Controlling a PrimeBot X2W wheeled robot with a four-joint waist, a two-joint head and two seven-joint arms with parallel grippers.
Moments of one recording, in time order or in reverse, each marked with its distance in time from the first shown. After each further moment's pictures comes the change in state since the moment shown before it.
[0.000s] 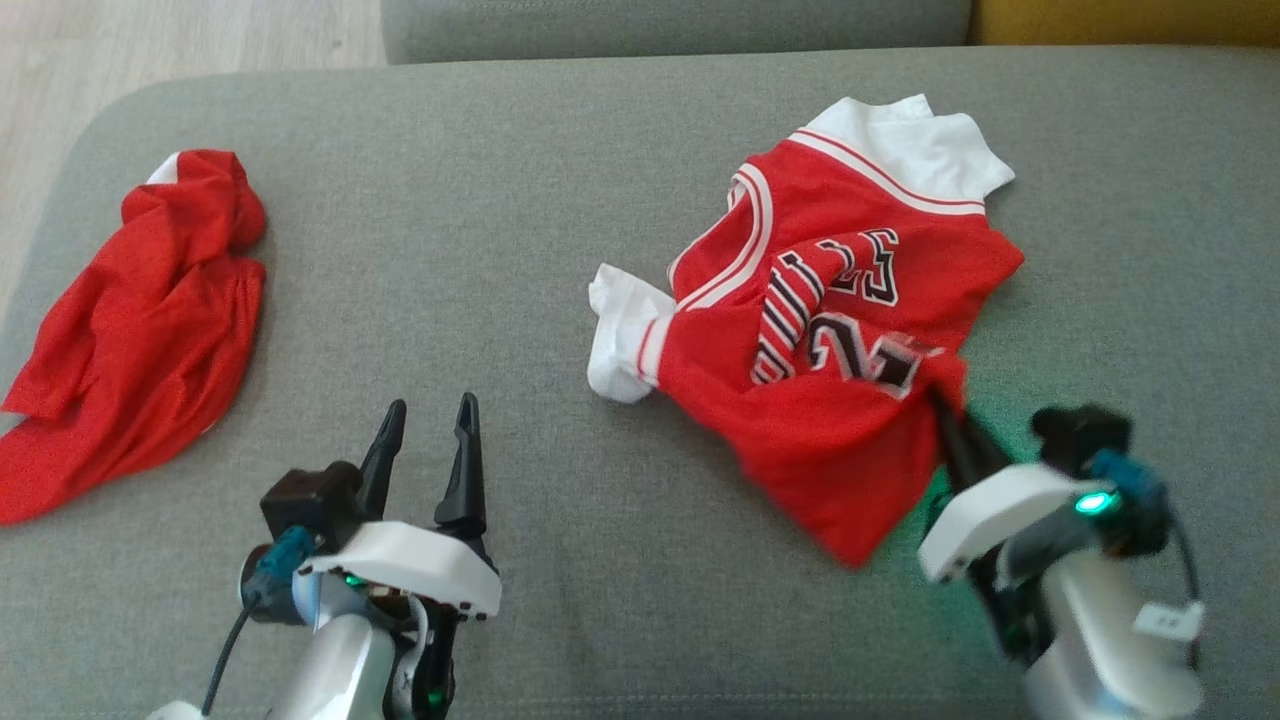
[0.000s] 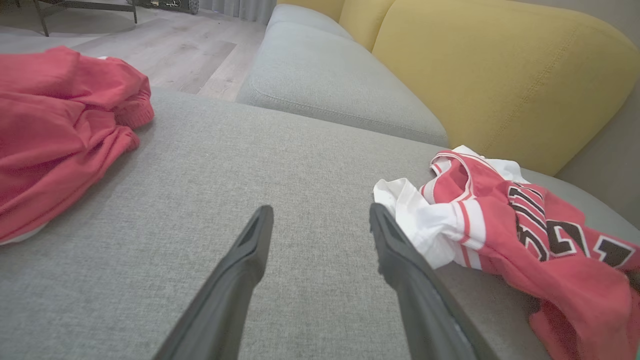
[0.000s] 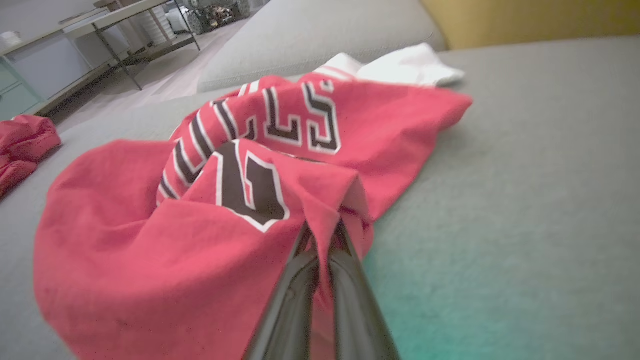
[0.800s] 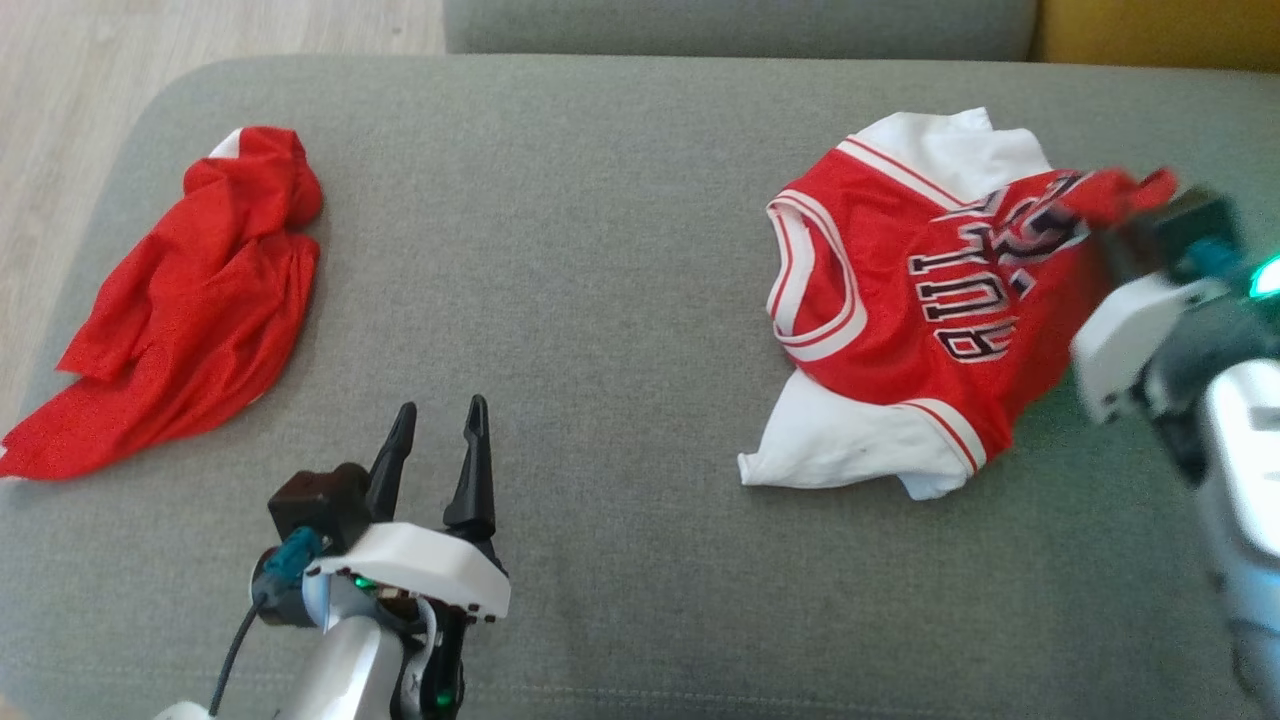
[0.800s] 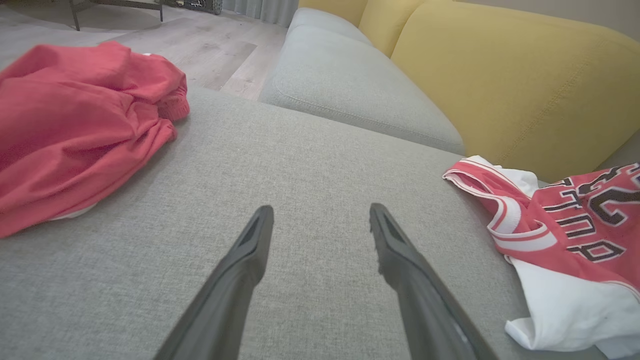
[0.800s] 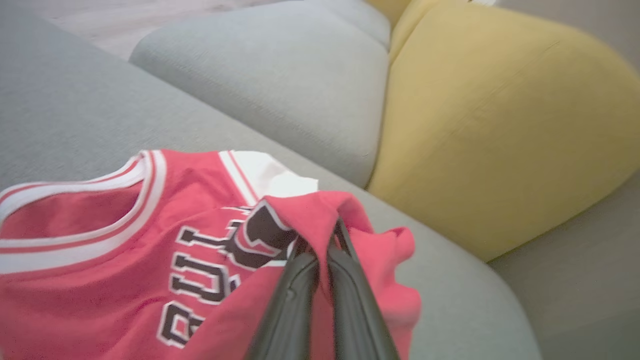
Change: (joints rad) left arm 0.000 0.000 -0.026 -0.005 -0.031 0.012 0.000; right arm -0.266 -0.310 0.061 -0.089 -0.296 0.000 0.224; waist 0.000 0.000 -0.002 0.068
